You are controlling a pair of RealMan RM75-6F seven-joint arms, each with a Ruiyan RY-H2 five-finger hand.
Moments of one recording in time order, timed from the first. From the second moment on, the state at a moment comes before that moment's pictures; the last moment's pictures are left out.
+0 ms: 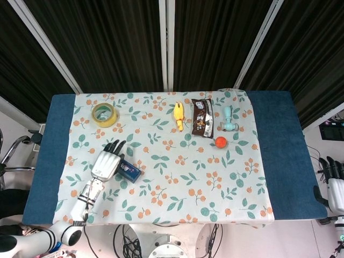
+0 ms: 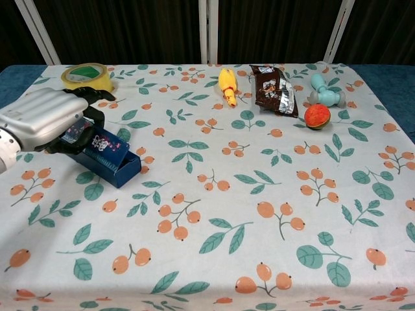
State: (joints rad) left arm -0.54 -1.74 -0.08 -1.15 1.43 1.19 0.33; right arm 0.04 -1.11 0.09 -1.54 -1.30 1.38 -0.07
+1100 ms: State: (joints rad) left arm -0.43 -1.60 -0.13 -1.30 1.41 1.39 0.26; right arm 0.04 -1.12 0.08 -1.53 -1.35 1.40 -0.04
